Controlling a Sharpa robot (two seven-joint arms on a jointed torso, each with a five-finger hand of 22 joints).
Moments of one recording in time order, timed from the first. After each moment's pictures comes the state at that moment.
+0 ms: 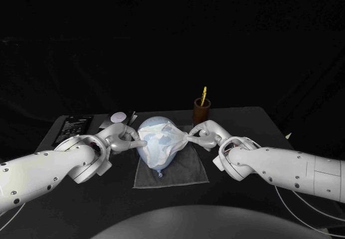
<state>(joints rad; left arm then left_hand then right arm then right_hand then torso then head) 1.00 -0.96 -0.08 1.59 -0.99 -0.34 -0.10 1.39 -0.09 -0.01 0.29 0.05 0.90 0.07 0.73 0.45 1.22 0.00 1.28 0.94 1.47 -0.06 1.51 1.31 0.12 1.31 0.05 1.27 1.04 0.94 -0.74 -0.13 1.49 -0.91 -0.66 -0.01 1.24 -0.02 0.50 -0.08 0.04 1.05 0.06 0.39 0.56 1.46 -0.01 1.57 1.31 1.47 -0.07 1.57 1.31 0.12 1.35 0.03 0.85 1.15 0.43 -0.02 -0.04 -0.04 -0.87</state>
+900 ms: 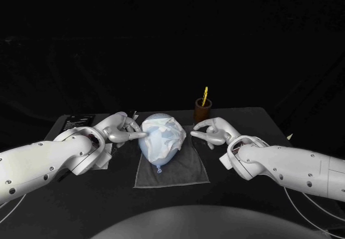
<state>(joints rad) 1.05 -0.97 -0.08 1.60 -0.89 -0.33 -0.05 1.38 -0.10 -0.12 0.29 0.05 0.79 0.12 0.70 0.43 0.95 0.05 1.07 0.61 1.44 -0.02 1.46 1.20 0.12 1.20 0.08 1.17 0.88 0.95 -0.81 -0.13 1.52 -0.79 -0.65 0.11 1.14 -0.08 0.33 0.02 0.05 0.84 0.16 0.22 0.53 1.47 0.08 1.48 1.31 1.46 0.01 1.57 1.31 0.14 1.28 0.10 0.72 1.08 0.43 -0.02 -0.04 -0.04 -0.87</state>
